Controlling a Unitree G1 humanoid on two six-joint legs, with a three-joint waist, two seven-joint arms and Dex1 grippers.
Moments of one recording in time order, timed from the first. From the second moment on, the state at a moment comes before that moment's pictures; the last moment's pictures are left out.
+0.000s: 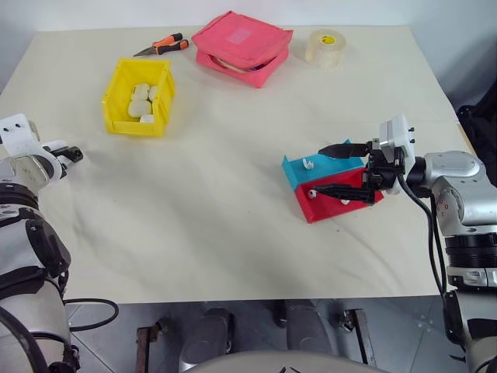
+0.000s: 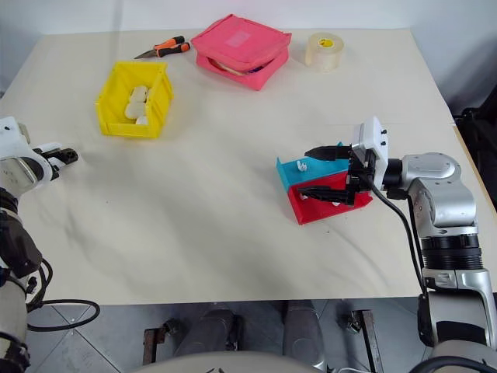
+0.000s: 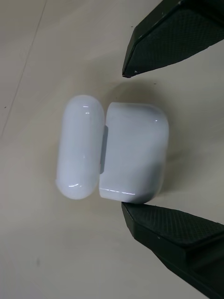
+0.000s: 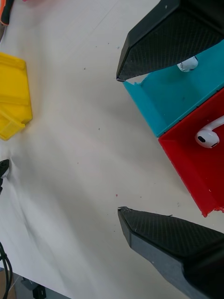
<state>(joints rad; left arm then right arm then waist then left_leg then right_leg) -1.07 0.83 0.34 1.27 -0.15 0.53 -0.12 -0.58 -0.71 -0.04 0.15 0.45 0.33 1.35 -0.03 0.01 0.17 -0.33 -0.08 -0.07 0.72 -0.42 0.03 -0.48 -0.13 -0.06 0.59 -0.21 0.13</state>
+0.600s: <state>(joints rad) -1.00 0.83 0.25 1.18 -0.11 0.48 -0.27 -0.58 -0.71 -0.04 0.15 0.44 0.34 1.34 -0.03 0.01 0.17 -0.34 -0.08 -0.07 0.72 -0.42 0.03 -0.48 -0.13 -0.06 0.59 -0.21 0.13</state>
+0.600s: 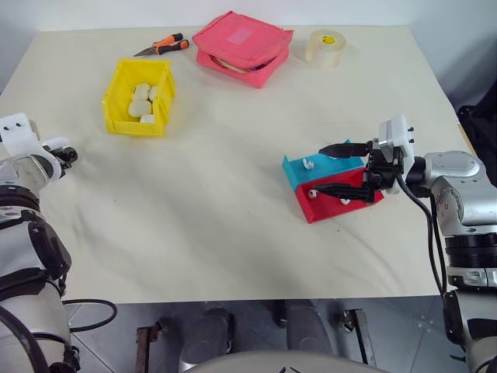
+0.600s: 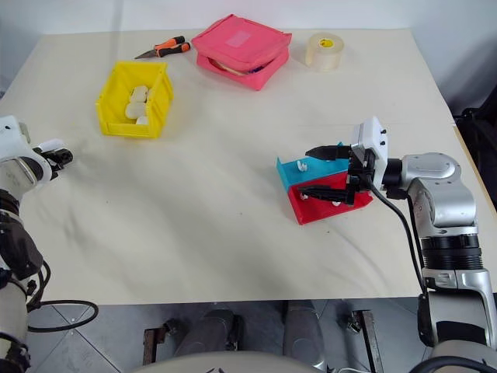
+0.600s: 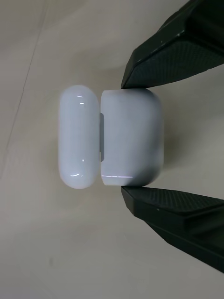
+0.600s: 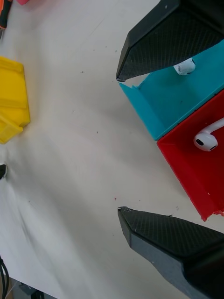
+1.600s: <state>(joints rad) -0.51 1.00 -0.02 -0.04 -0.32 1.11 -0.78 -0.51 -0.76 -0.05 0.08 0.46 0.38 1.29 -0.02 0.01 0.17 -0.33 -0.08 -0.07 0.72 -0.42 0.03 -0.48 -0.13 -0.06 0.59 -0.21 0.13</state>
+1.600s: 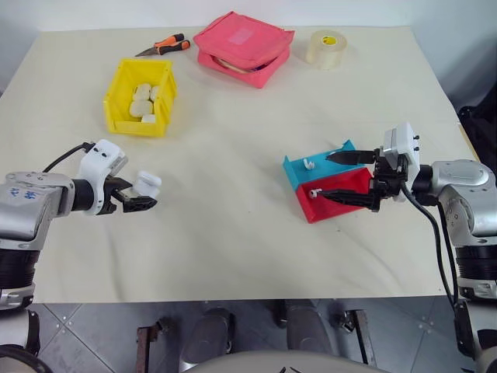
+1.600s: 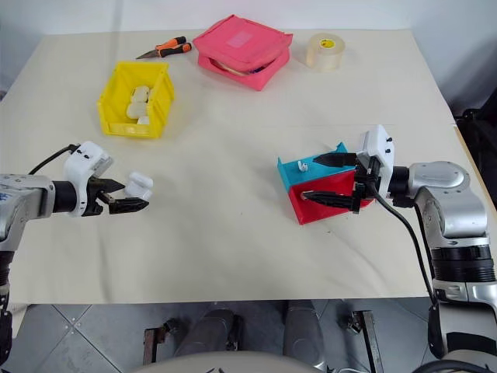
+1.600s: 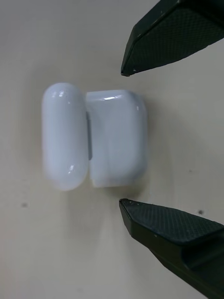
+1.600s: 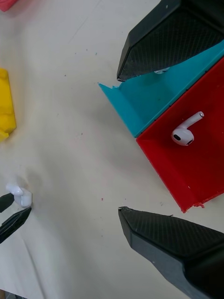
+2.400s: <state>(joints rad) -0.87 0.98 -0.41 0.07 -0.23 1.38 -0.82 -0.50 -0.79 -0.06 0.04 0.47 0.40 1.27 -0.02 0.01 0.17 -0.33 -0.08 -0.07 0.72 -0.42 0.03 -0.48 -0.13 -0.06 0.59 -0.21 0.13</state>
